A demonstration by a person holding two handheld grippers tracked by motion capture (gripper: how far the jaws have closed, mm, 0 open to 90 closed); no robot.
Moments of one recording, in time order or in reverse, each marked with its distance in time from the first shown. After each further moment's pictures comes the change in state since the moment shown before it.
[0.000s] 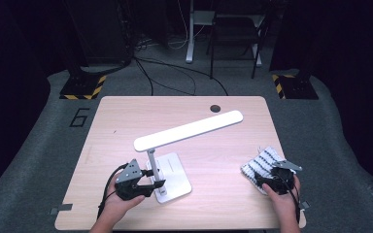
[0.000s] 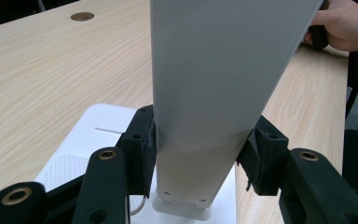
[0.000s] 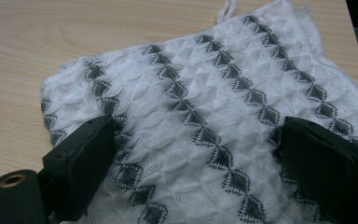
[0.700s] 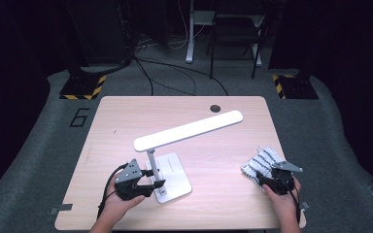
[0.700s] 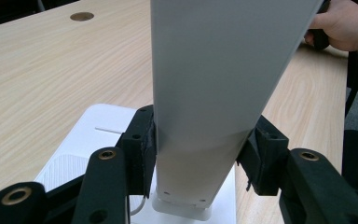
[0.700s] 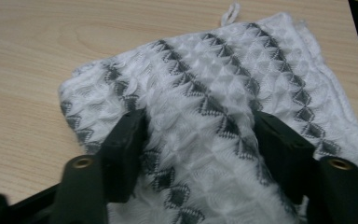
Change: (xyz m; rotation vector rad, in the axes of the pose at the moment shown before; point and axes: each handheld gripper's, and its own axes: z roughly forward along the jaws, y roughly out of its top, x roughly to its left) left arm 0.000 0.000 0.000 0.000 -0.002 -0.001; right arm 0.001 -0.002 -0.005 -0.026 0.027 -0.031
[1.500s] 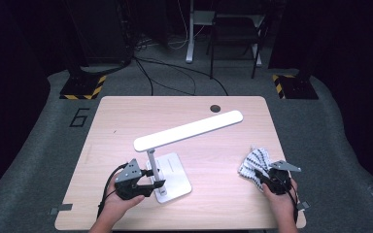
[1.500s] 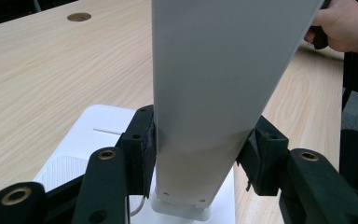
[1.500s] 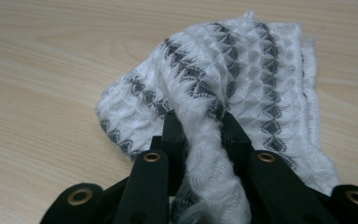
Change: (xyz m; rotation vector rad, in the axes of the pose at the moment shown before) left arm 0.002 0.000 0.000 -0.001 -0.014 0.002; right arm 0.014 0.008 -0.008 -0.024 0.096 -0.009
